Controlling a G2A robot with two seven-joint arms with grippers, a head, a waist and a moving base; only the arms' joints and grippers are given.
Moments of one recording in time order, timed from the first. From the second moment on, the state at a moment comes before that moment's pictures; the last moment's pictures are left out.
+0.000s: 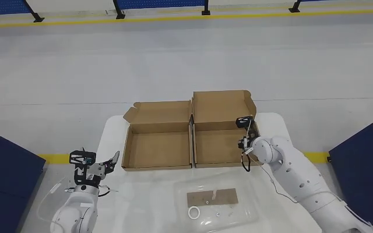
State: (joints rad) left arm 1.73 -1.15 -1.60 -1.80 1.33 0.00 0.00; right arm -0.94 -1.02 0.94 -1.34 -0.83 0.22 0.89
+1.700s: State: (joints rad) left arm 1.73 -1.15 -1.60 -1.80 1.33 0.00 0.00; right arm -0.95 -1.11 0.93 -1.21 -0.95 0.36 0.69
